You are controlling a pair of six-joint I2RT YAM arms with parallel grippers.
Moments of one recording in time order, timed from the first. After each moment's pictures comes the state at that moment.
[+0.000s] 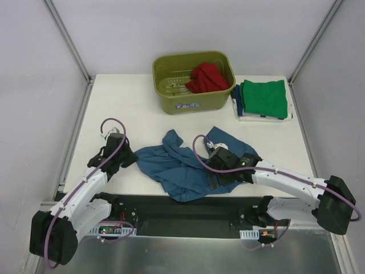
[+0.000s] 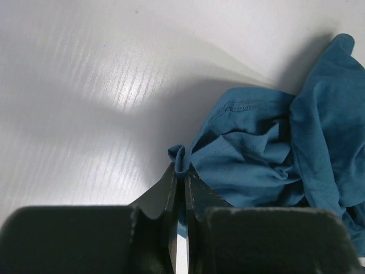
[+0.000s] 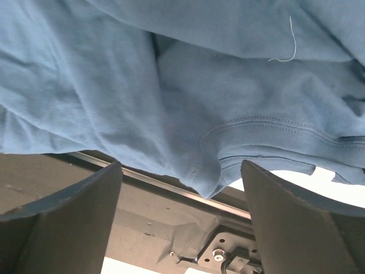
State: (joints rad) left arm -0.27 0.89 0.48 -0.46 -0.06 -0.81; right arm 0.99 1.14 0.73 -0.79 0.15 0.56
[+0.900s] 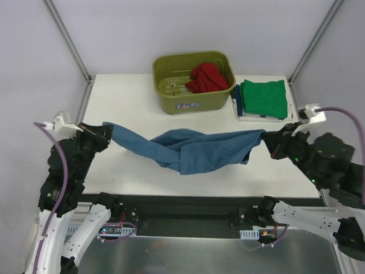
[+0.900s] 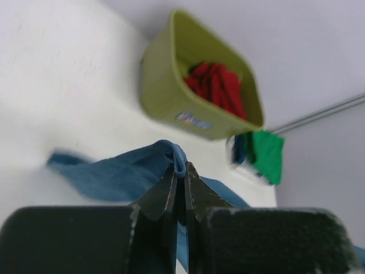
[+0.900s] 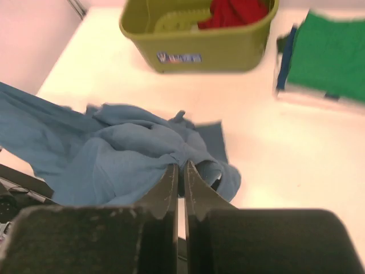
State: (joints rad) left arm -0.27 0.49 0.94 -0.68 -0.16 -0.78; right arm 0.99 0.71 1.40 -1.06 0.54 0.43
